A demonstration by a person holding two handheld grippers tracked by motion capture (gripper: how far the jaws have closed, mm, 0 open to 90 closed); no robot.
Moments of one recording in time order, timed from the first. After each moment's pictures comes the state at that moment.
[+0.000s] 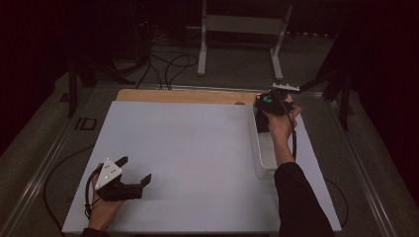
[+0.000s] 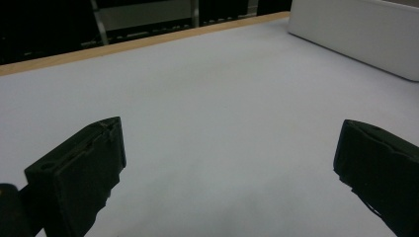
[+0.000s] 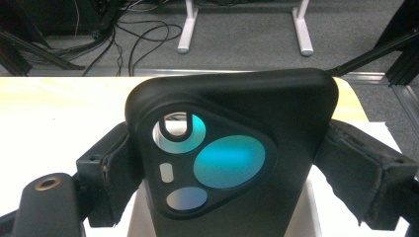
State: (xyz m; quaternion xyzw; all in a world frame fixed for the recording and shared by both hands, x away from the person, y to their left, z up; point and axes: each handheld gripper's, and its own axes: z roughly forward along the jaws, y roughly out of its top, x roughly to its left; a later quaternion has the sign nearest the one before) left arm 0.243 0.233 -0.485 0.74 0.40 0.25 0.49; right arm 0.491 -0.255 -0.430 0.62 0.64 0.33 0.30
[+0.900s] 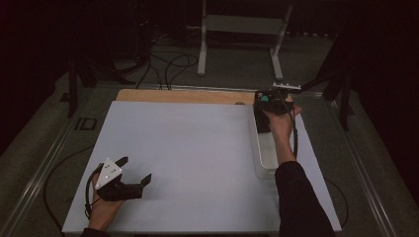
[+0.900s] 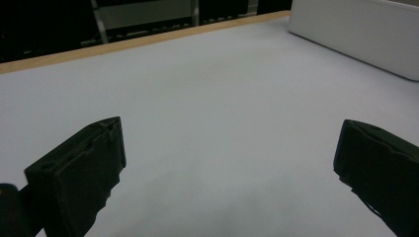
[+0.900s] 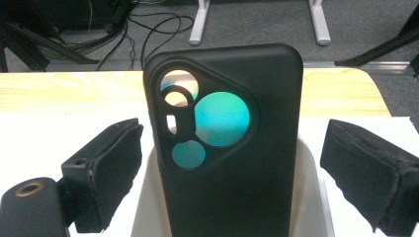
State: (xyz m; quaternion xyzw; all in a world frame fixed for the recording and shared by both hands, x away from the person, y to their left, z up) left arm 0.243 0.232 -0.485 0.74 0.40 0.25 0.48; right arm 0.496 -0.260 -0.431 0.62 0.65 0.35 0.27
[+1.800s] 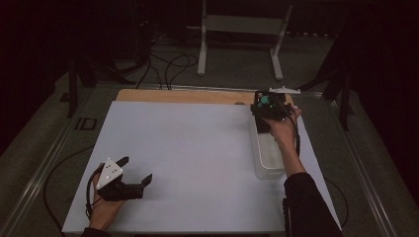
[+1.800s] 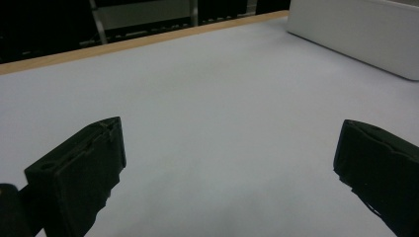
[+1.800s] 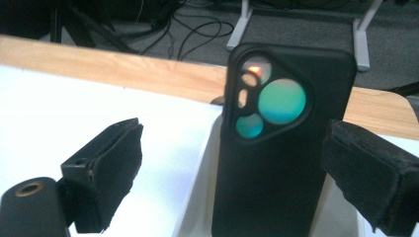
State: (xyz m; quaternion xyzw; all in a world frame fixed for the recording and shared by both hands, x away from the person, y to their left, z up) left arm 0.243 0.231 -0.485 0.74 0.40 0.25 0.48; right arm 0.462 -0.249 -0.418 0.54 0.71 0.37 0.26
